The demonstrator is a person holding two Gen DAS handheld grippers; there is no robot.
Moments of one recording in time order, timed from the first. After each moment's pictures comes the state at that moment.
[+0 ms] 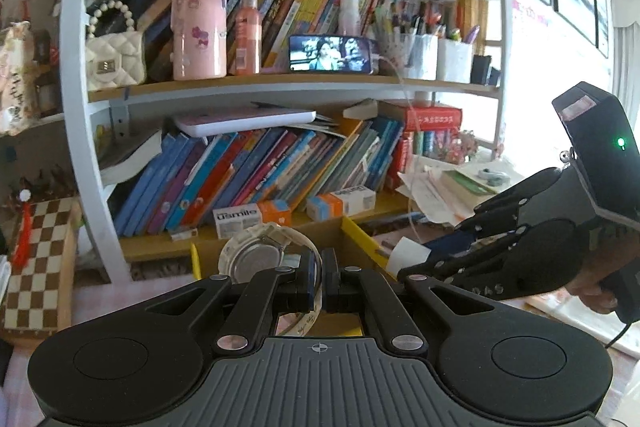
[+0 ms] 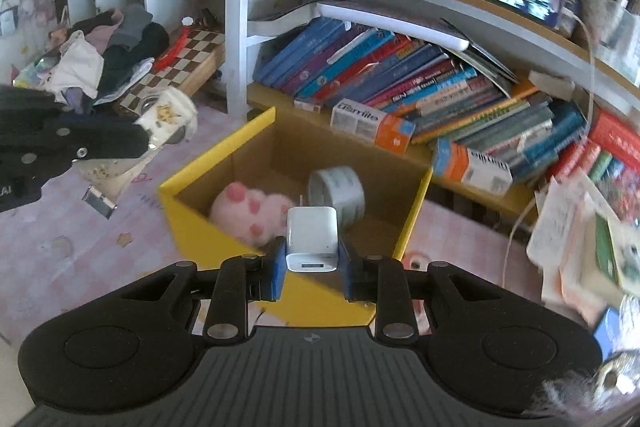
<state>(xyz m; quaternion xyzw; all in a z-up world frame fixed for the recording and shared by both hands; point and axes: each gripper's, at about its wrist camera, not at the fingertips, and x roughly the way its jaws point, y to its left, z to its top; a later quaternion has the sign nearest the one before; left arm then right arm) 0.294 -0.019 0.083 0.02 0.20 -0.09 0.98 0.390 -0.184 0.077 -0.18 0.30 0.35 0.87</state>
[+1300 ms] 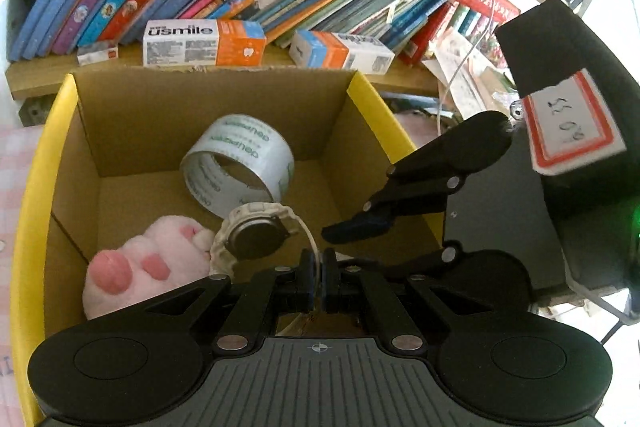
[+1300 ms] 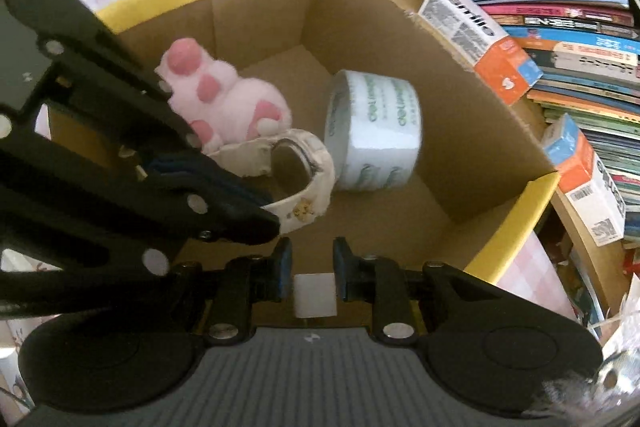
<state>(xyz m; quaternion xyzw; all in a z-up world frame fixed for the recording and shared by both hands) 0.456 -0.032 -0.026 -0.11 0.44 -0.12 0.88 0.520 -0.112 -0.025 -0.36 0.42 0.44 0.71</state>
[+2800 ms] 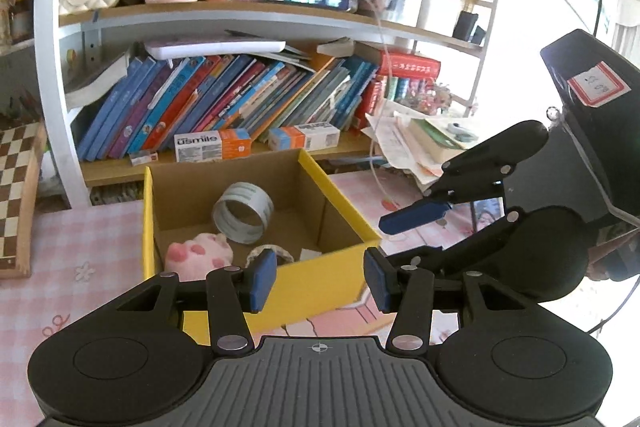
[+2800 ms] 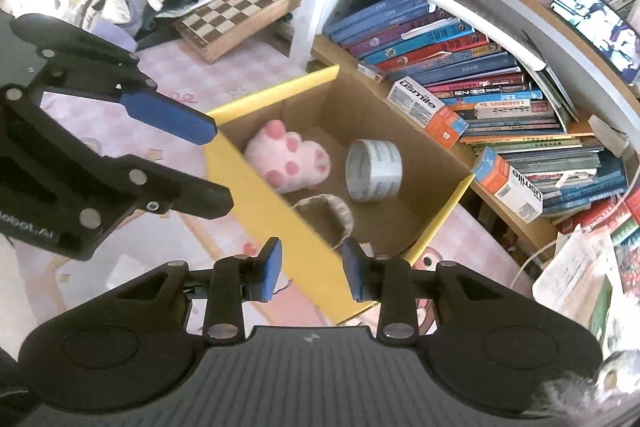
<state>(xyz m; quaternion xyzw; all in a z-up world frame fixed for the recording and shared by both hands) 0.271 -0.046 0.076 -0.03 0.30 -0.12 0.95 0.352 -0.180 0.081 -0.30 0.32 0.41 0.80</state>
